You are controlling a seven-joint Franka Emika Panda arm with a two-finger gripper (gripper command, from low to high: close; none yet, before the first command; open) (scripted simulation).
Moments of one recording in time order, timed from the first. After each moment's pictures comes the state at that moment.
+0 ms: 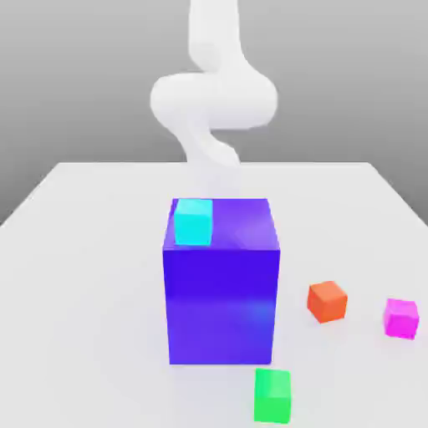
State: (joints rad) arm 0.03 -0.71 0.04 -2.33 -0.02 2.34 0.77
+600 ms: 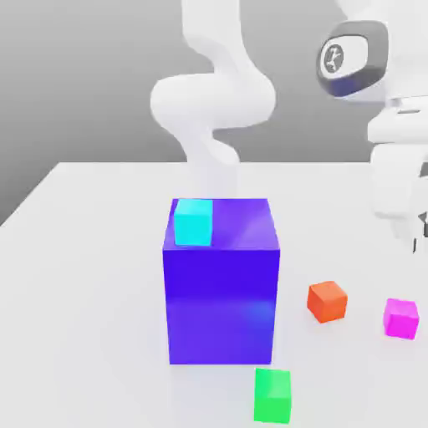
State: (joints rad) arm 0.30 -0.05 0.31 -2.51 -0.16 2.65 0.55
